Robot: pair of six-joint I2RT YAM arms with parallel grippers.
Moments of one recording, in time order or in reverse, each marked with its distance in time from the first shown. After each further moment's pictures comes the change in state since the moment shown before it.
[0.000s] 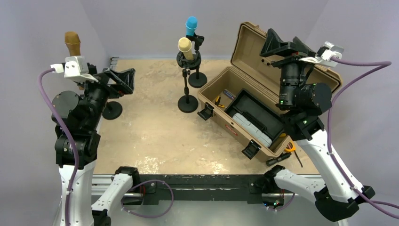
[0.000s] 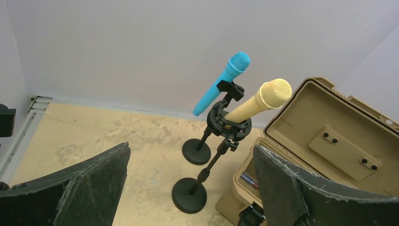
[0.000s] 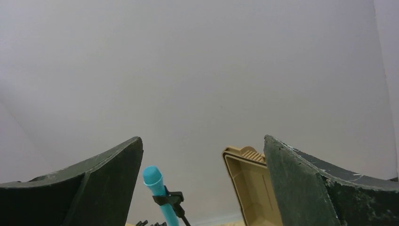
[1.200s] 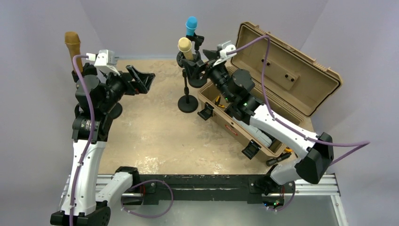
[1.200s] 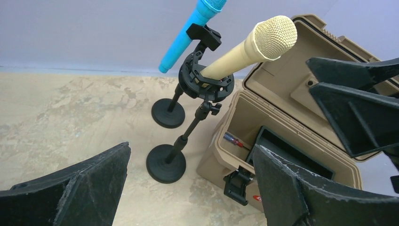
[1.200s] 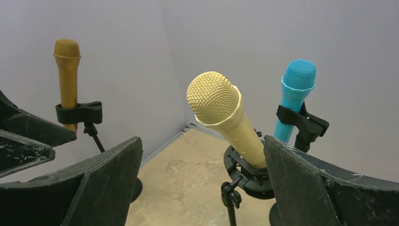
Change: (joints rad) left arm 0.001 0.117 -0.136 0.095 0.248 -0.018; right arm 0.225 0.426 -0.031 0.161 -0.451 0.018
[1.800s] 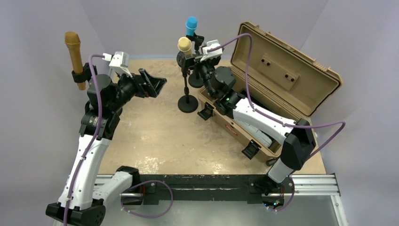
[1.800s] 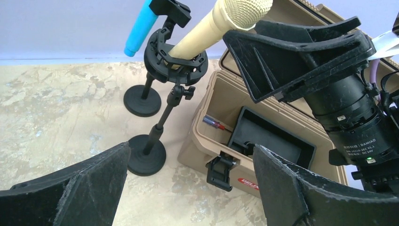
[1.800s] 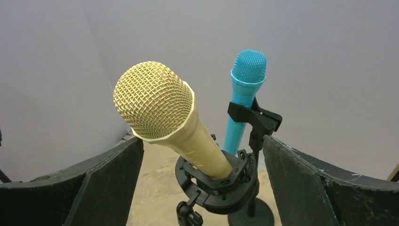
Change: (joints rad) left arm -0.107 0.021 -0.056 0.055 0.032 -0.010; right arm 0.048 0.209 0.101 0.093 0.303 -0.158
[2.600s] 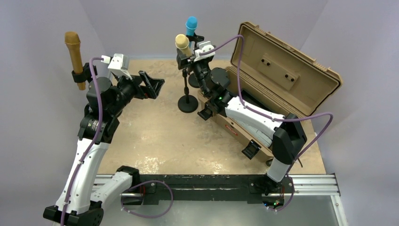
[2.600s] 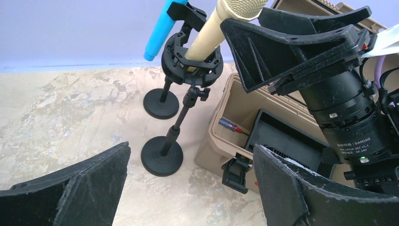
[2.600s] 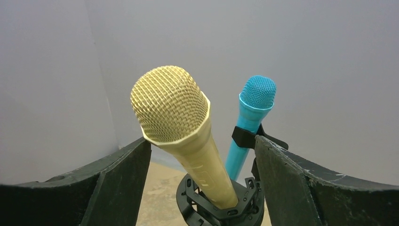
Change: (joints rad) left arm -0.044 -0.026 0.000 -0.031 -0.111 0.069; right arm 0.008 0.106 0.041 0.179 -0.029 -0.122
